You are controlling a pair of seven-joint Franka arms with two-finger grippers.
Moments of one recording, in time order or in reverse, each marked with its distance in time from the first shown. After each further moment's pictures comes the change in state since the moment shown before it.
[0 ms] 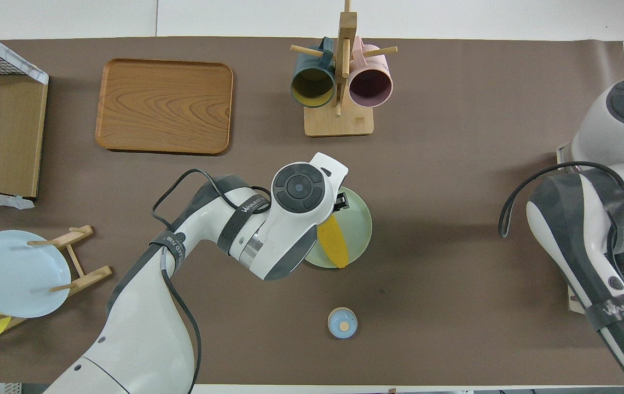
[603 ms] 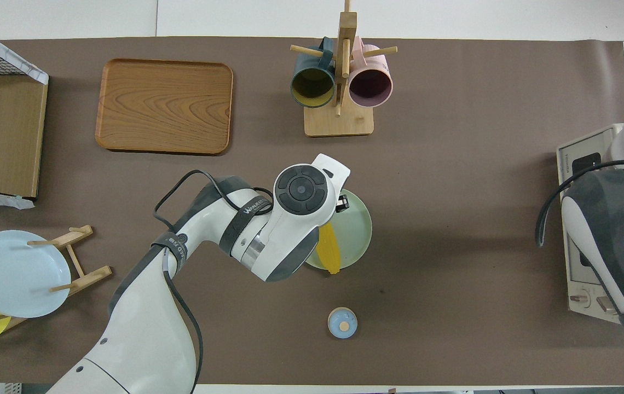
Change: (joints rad) left arm -0.007 0.000 0.001 0.005 0.000 0.001 0.000; right arm -0.050 -0.045 -0.005 0.016 0.012 -0.092 -0.123
